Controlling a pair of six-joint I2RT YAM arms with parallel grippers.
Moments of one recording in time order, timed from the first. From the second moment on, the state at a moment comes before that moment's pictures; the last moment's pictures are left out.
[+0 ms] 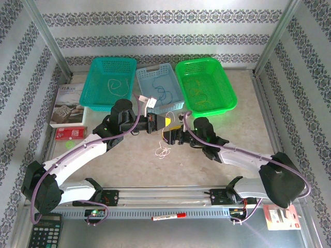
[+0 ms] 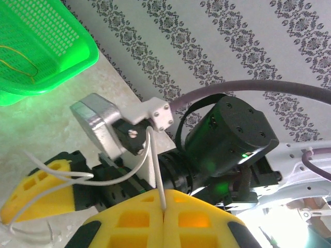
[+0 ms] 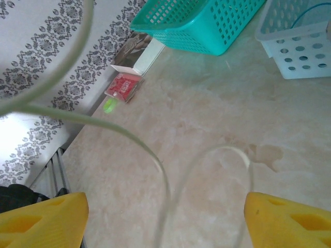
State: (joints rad) left arm -0.61 1.22 0.89 0.09 0.67 -0.67; right arm 0.67 1.28 0.54 0.38 -0.44 0.57
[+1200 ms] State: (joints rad) left arm -0.59 0.96 0.41 0.16 0.46 -0.70; right arm 0.22 1.05 0.59 0.08 -0.31 0.55
